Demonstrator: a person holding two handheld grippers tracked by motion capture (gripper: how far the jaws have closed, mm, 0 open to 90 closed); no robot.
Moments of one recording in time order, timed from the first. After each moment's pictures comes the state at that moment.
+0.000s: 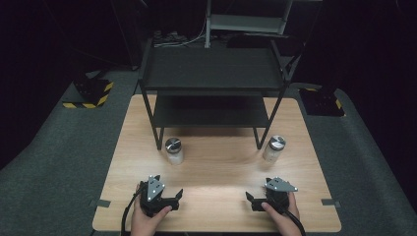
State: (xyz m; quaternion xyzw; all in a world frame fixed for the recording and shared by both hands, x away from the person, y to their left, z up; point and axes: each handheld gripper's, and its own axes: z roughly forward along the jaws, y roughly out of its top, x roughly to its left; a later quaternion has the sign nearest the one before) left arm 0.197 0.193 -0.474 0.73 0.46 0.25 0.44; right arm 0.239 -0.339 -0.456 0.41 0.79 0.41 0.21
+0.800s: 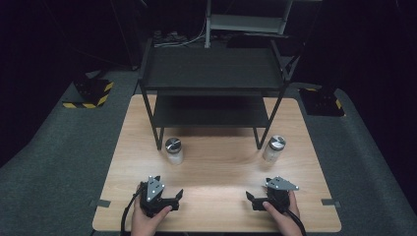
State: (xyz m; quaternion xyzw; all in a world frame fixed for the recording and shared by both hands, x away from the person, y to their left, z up) left arm 0.195 0.193 -0.475 0.73 0.45 0.25 0.45; right arm 0.243 -0.345 -0.456 0.41 0.79 0.41 0.19
